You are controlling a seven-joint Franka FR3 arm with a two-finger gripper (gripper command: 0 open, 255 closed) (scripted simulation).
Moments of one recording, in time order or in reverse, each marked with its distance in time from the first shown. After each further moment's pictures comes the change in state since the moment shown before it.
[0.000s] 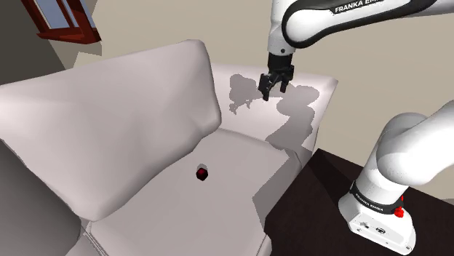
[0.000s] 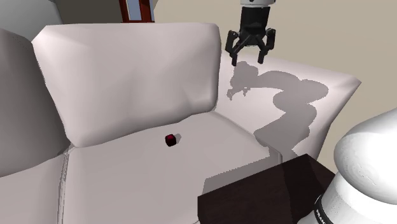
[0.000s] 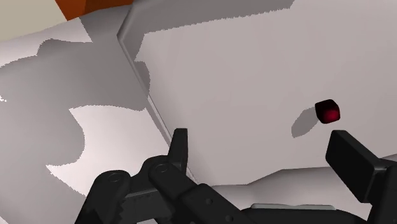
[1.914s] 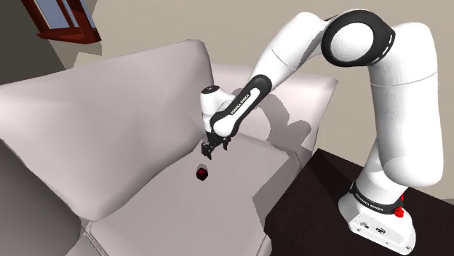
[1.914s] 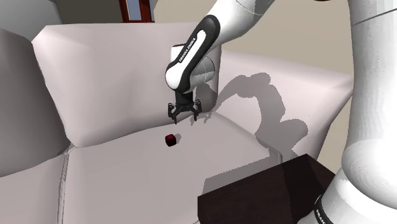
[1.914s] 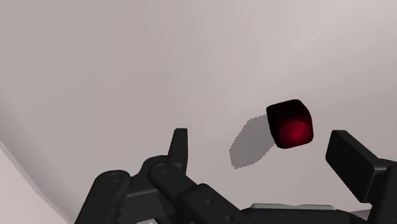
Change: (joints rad) arm 0.132 0.999 0.124 0.353 -0.100 0.593 0.284
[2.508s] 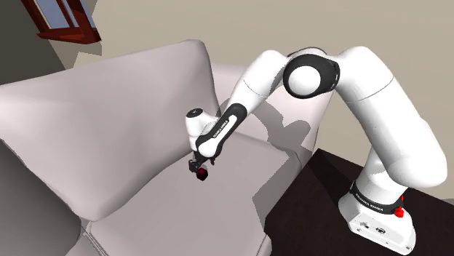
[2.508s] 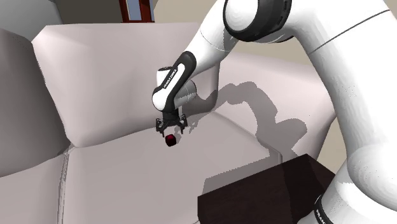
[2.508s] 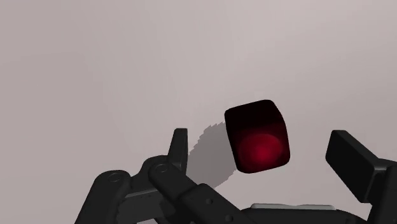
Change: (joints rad) arm 0.079 0.339 -0.015 0.306 -0.033 0.019 0.052
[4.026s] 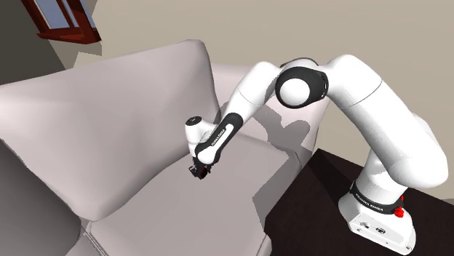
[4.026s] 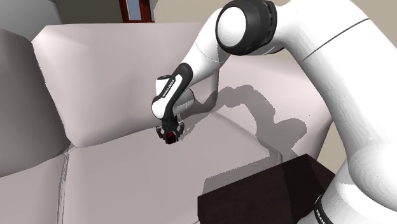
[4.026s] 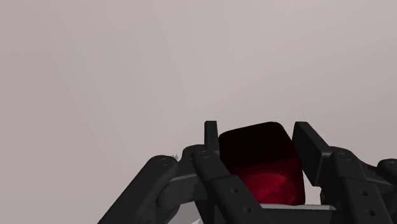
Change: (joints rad) arm 0.015 0.101 -0.010 0.075 -0.008 0.025 0.007
